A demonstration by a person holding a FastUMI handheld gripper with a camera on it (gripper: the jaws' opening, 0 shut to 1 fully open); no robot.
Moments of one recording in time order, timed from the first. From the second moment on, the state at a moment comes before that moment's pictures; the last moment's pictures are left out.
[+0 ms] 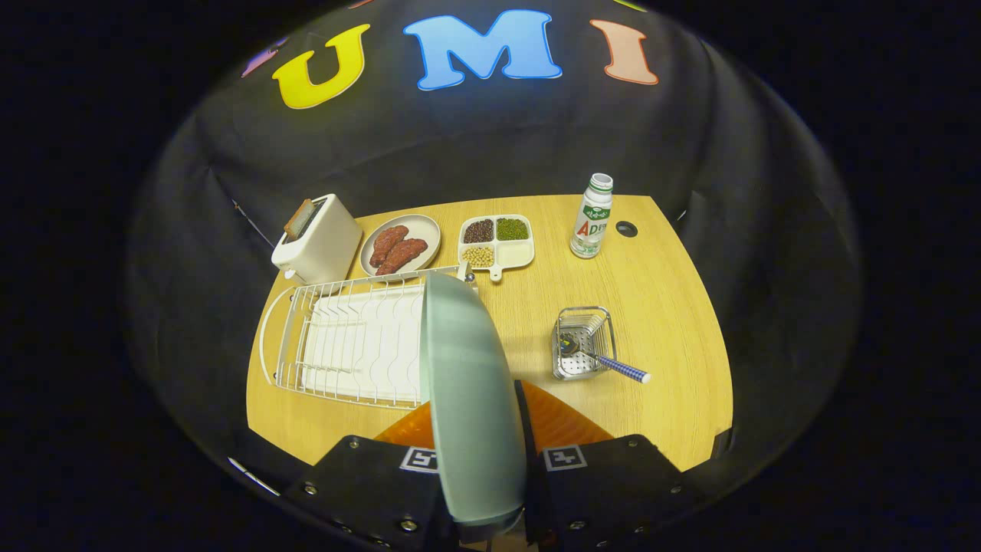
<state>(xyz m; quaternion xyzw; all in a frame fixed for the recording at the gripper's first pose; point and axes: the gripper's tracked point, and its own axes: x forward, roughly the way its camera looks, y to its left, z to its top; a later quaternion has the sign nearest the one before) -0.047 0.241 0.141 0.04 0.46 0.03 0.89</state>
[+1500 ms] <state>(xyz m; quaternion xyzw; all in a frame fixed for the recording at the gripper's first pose) -0.131 0.244 -0.079 0.28 0.50 0.21 0.79</state>
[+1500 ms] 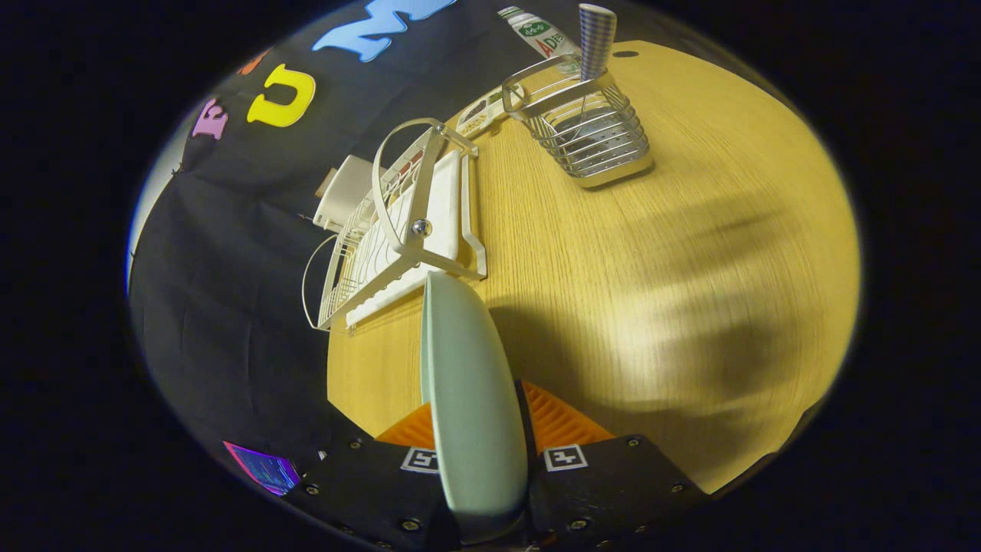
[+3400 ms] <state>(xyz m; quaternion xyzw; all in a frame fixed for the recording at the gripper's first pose) 0.014 0.101 0.071 0.04 0.04 0.10 0.99</state>
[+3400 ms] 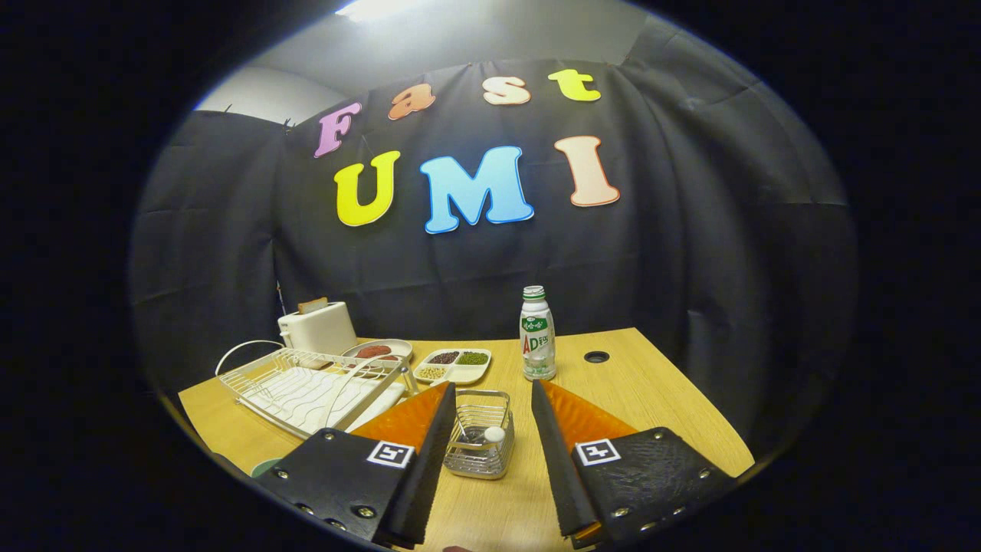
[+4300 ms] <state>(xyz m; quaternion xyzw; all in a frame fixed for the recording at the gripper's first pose) 0.031 0.122 0.069 -0.01 0.07 0.10 0.99</state>
